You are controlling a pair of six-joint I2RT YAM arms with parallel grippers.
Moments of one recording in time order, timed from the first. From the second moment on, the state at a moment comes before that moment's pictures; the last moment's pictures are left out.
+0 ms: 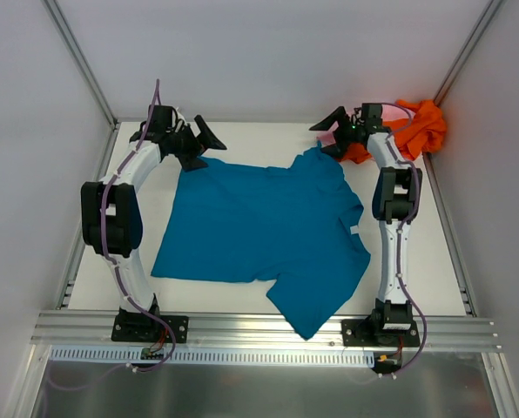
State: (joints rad) left arm -0.08 1.91 1.54 -0.43 0.57 -0.70; right arm 0.00 2.62 2.30 -0.44 -0.73 0.91
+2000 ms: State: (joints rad) left arm -0.06 1.95 1.52 -0.25 0.63 -0.70; right arm 0.09 2.33 2.32 -1.01 -0.24 0.39
